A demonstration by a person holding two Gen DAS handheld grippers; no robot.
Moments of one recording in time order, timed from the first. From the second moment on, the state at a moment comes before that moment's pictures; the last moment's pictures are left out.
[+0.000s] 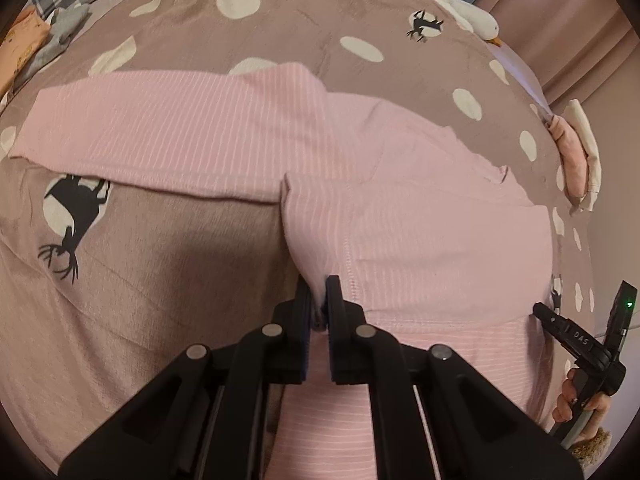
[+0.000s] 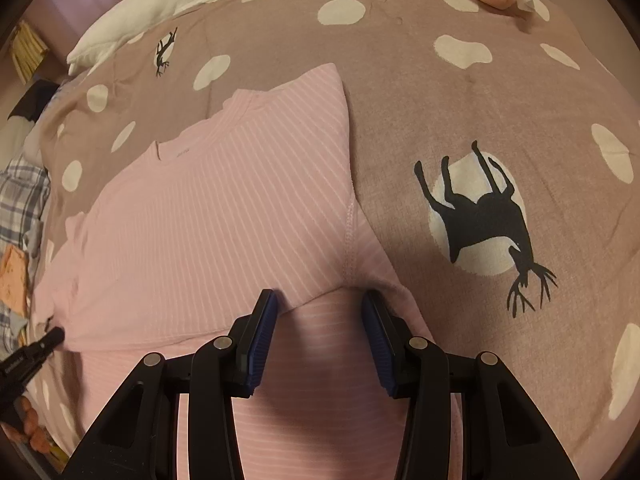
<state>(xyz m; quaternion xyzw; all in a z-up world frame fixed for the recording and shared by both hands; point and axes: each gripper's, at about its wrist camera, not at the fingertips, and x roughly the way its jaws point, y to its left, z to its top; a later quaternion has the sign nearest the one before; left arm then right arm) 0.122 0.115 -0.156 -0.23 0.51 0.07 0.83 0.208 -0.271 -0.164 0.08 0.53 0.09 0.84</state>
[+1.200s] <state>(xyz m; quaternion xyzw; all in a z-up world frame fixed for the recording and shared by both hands) 0.107 0.126 -0.185 -0.26 0.49 0.08 0.82 0.212 -0.257 -0.168 0.05 0.54 0.07 0.84</state>
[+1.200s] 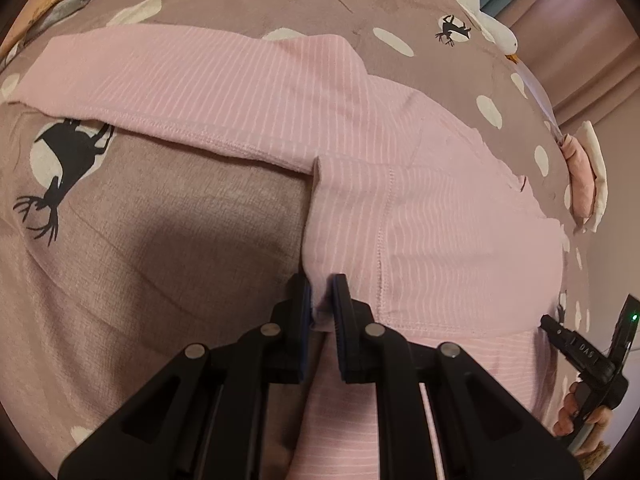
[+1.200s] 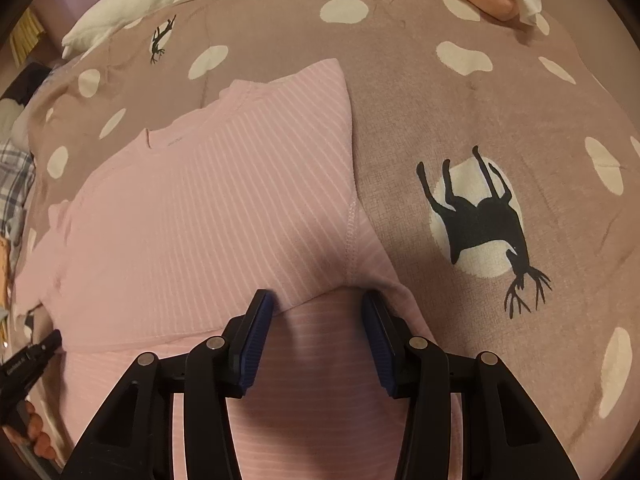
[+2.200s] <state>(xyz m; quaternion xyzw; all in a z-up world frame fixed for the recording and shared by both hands) 0.048 0.108 -0.104 -0.24 0.39 0.14 0.88 0.131 -0.281 -0.065 0.10 0.42 0.09 0.90</state>
